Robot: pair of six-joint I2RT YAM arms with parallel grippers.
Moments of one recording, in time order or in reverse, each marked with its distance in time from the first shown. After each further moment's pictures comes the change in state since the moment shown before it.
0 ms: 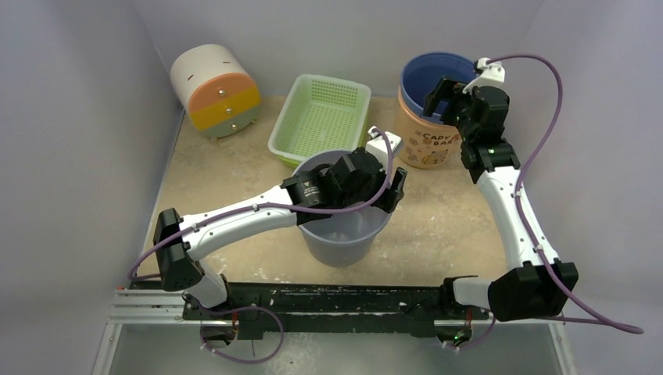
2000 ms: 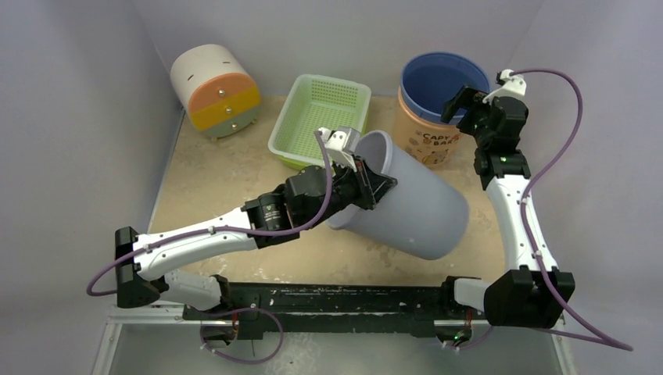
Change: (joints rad) left arm -0.068 -0.266 -0.236 0.308 -0.118 -0.256; right arm -0.151 -0.051 -0.104 0.031 -0.075 0.044
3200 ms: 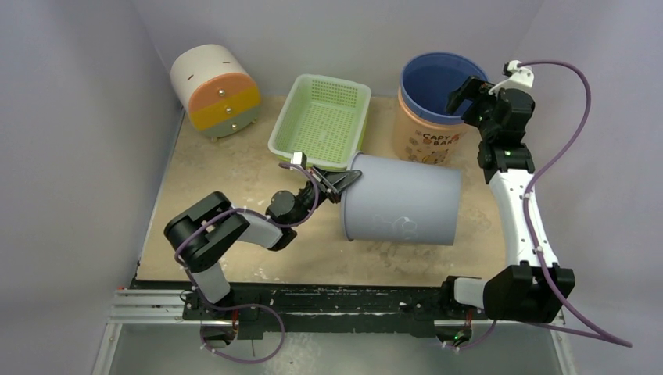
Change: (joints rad) left arm 0.399 0.378 -0.752 1.563 0.358 -0.970; right arm -0.019 0.032 0.069 0.005 -0.005 0.001
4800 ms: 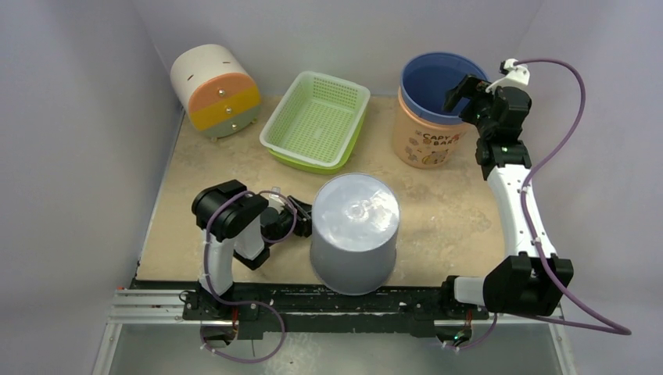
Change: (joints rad) left arm 0.214 0.314 -0.311 0.050 0.189 0.065; right arm 0.000 0.050 0.002 0.047 -0.026 0.003
